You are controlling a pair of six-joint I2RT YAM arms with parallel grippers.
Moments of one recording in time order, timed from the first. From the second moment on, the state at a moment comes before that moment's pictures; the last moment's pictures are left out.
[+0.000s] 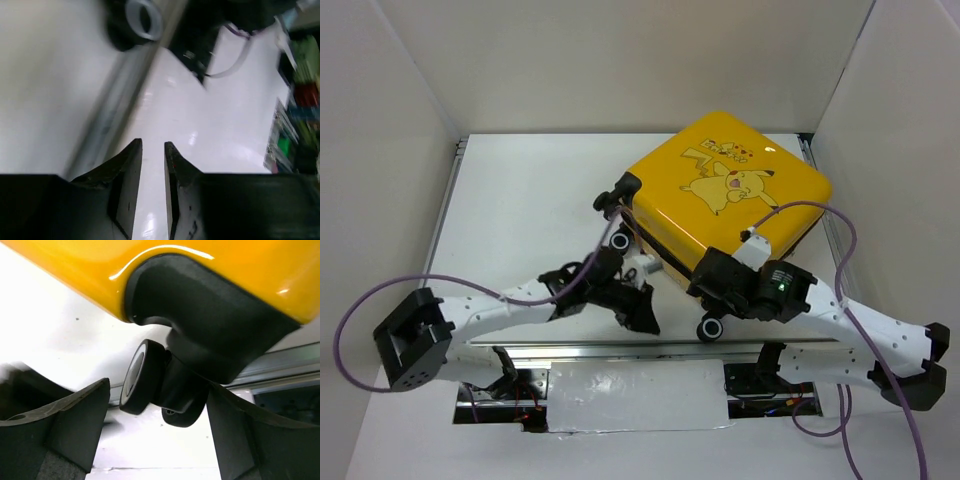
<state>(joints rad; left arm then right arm) -1.01 1.35 0.74 0.02 0.58 -0.51 1.08 0.96 1.08 -1.23 0.54 1.43</state>
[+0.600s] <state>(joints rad) -0.44 1.74 1.24 -0.19 0.67 -0.57 0.99 0.83 1.15 -1.27 0.66 1.34</state>
